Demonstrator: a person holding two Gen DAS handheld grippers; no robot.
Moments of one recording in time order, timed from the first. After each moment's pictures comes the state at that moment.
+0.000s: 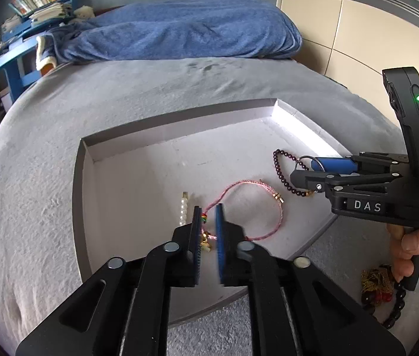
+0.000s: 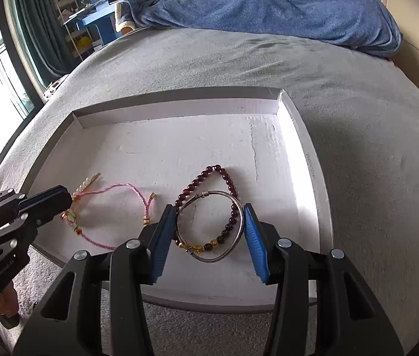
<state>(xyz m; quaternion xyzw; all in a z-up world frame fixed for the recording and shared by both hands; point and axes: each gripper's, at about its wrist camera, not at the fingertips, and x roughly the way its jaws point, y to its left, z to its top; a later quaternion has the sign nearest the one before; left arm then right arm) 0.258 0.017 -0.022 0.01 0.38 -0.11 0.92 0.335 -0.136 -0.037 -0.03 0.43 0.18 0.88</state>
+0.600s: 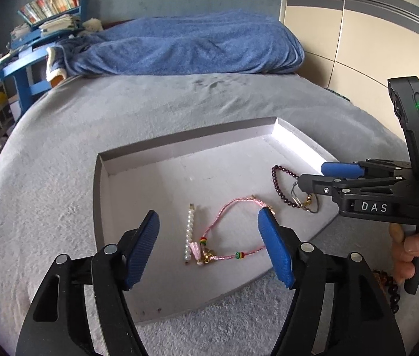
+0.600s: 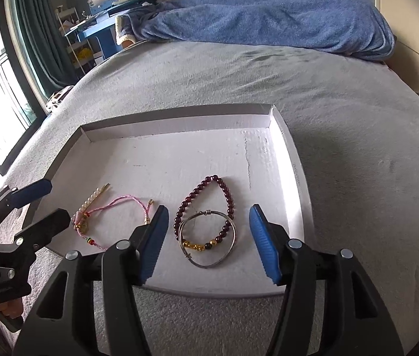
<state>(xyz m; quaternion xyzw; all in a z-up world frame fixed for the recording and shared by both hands) 0.244 0.019 -0.002 0.01 0.34 -0.10 0.93 0.320 -0.148 -0.020 -0.02 0.41 0.18 0.89</state>
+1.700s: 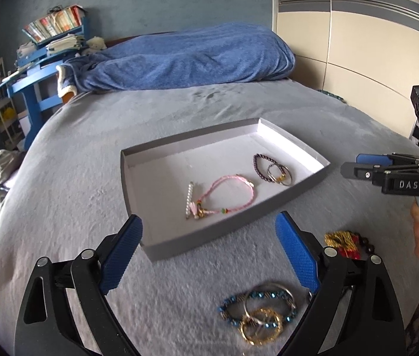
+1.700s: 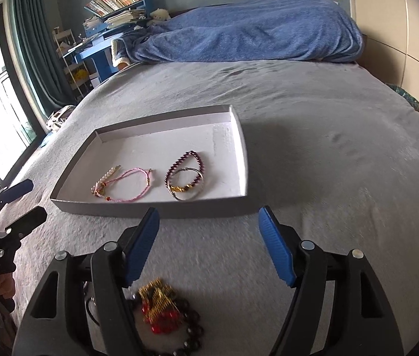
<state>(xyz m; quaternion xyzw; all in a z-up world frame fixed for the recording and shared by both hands) 0.162 0.017 0.019 0.04 0.32 -0.09 0.94 0.233 -0.210 0.005 0.01 0.37 0.16 0.91</state>
